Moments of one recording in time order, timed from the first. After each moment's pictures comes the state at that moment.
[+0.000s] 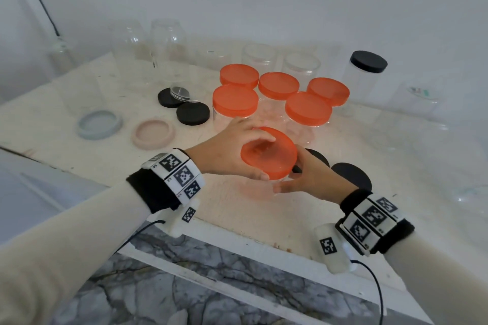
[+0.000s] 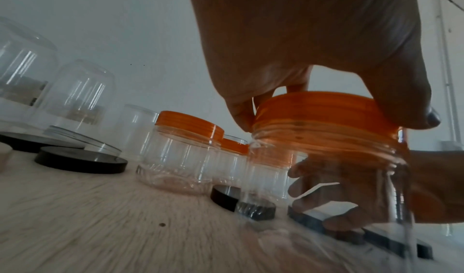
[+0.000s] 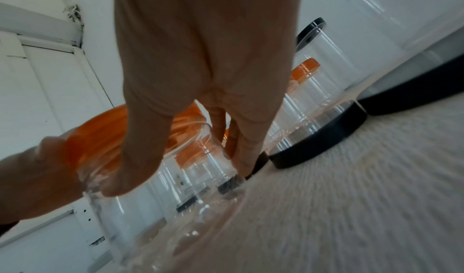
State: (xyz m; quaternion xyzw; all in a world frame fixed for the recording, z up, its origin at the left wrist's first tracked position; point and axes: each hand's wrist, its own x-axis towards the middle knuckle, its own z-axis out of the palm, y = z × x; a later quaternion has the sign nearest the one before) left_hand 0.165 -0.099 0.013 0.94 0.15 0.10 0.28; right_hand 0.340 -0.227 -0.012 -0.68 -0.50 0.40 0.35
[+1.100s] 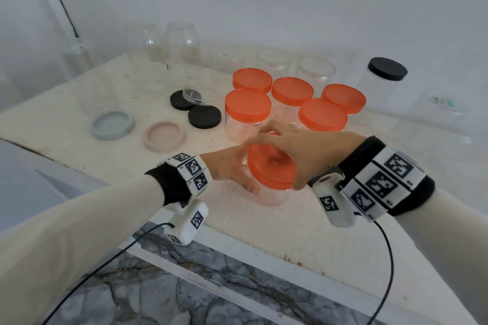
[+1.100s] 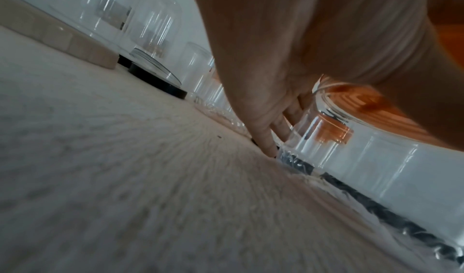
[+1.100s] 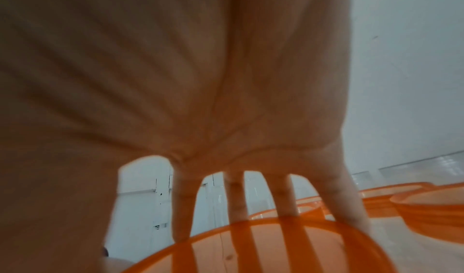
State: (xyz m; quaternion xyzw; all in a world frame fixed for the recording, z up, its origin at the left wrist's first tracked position) left_hand 0.163 -0.075 -0.021 0.80 0.18 0.00 0.57; right_hand 0.309 -0.180 0.082 -0.62 -0.75 0.21 -0.12
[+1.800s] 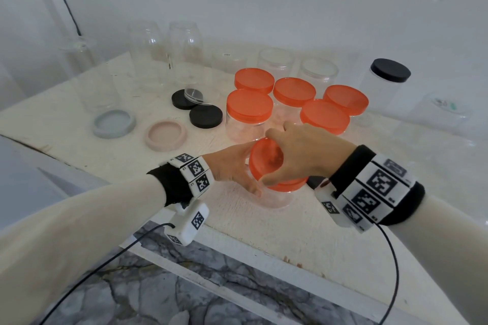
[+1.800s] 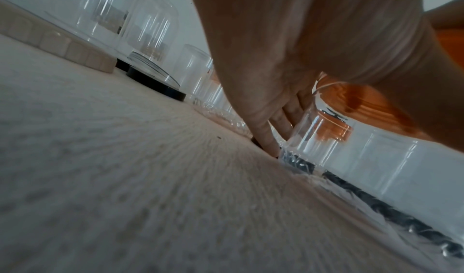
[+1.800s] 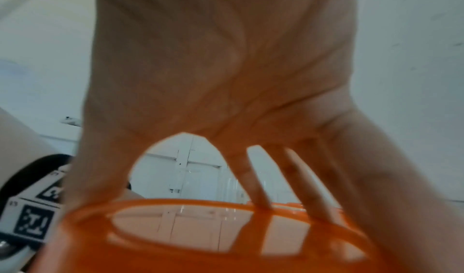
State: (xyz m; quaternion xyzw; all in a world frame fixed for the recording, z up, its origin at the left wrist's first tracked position) left_hand 0.163 -0.075 -0.023 0.80 0.18 0.03 0.57; right_hand 0.294 -0.182 0.076 -0.70 -0.70 0.07 -0.12
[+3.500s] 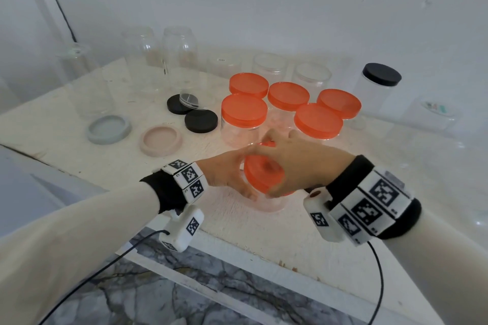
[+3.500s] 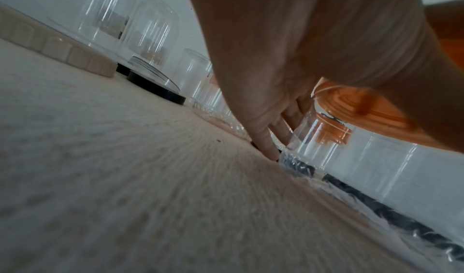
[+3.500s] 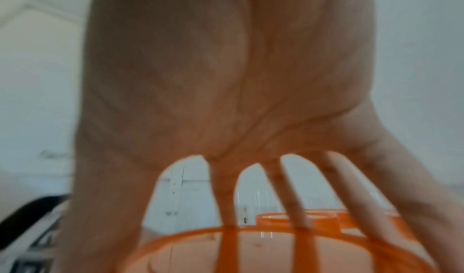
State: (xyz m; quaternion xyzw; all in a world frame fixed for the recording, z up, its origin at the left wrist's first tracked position) left_hand 0.163 -0.079 -0.021 0.80 0.19 0.03 0.56; right_hand 0.296 -0.189 0.073 -0.66 -0.73 0.13 -0.12
